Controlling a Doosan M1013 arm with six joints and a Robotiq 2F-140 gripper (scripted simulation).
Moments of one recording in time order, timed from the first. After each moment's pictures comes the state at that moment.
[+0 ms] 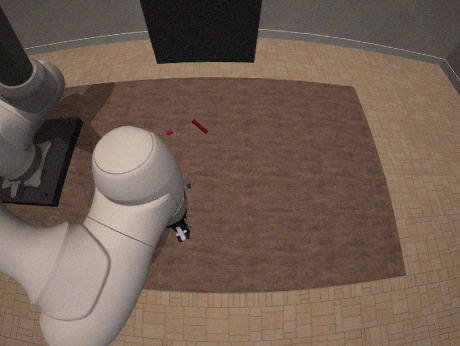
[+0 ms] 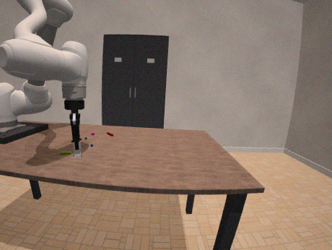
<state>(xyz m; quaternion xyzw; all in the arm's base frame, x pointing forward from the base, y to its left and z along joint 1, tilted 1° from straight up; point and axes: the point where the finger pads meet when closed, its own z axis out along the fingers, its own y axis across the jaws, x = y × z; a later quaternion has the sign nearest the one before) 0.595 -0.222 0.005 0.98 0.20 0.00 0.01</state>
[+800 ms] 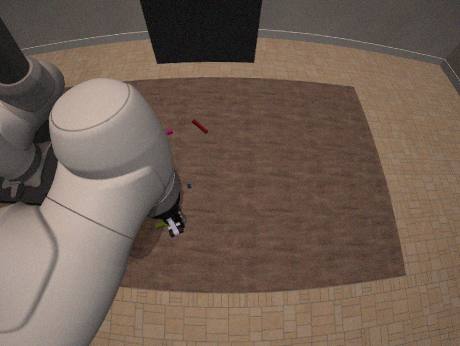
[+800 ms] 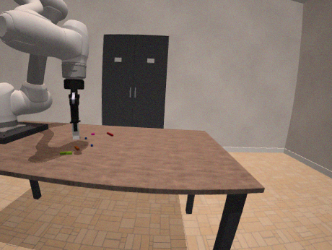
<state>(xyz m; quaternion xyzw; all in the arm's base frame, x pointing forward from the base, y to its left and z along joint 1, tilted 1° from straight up) 0.594 -0.221 0.081 0.98 0.20 0.00 0.01</state>
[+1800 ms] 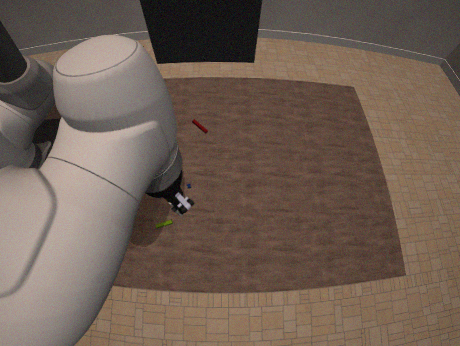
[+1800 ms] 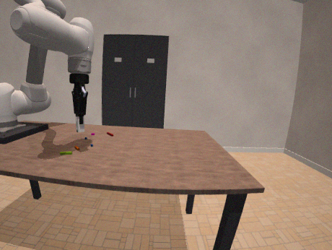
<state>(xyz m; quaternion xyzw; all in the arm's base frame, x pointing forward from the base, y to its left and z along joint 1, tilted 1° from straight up) 0.601 -0.193 0.104 0.93 0.38 0.00 0.01</state>
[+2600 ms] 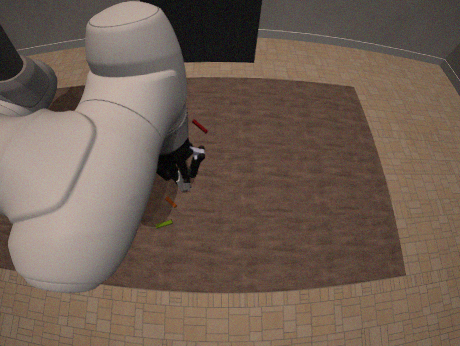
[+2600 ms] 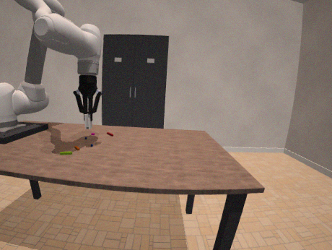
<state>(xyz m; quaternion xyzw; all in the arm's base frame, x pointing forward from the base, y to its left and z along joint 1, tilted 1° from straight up) 0.612 -0.131 0.104 0.69 0.72 -0.01 0.01</state>
